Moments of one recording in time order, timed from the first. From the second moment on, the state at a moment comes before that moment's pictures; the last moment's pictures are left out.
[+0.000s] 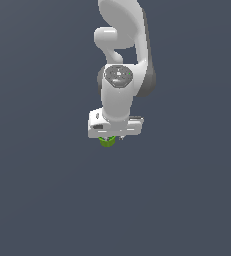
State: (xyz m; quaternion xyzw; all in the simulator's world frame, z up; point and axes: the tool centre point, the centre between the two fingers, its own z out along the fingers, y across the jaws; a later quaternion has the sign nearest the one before) arm 0.000 -0.004 0.158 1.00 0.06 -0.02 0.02
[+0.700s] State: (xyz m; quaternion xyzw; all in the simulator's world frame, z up) arm -0.020 -0.016 0.115 0.94 0.27 -0.17 0.09
